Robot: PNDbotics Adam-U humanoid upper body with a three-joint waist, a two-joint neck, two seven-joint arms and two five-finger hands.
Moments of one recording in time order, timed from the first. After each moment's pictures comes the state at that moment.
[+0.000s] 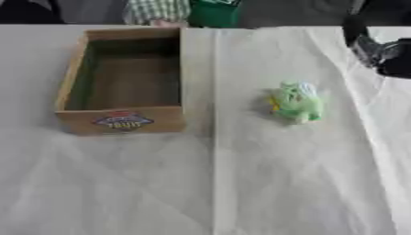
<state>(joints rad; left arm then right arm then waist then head) -0.15 0.14 0.62 -1.98 0.15 -0.20 0.10 -0.37 -1.21 0.06 -1.99 0.31 0.02 0.11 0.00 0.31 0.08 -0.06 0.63</state>
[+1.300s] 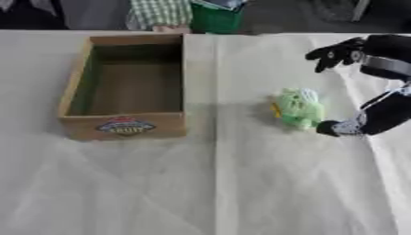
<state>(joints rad) -0.14 0.14 0.61 -1.98 0.15 -0.20 0.07 -0.45 -1.23 0.19 -1.95 0.22 0.18 0.51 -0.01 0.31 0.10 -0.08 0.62</state>
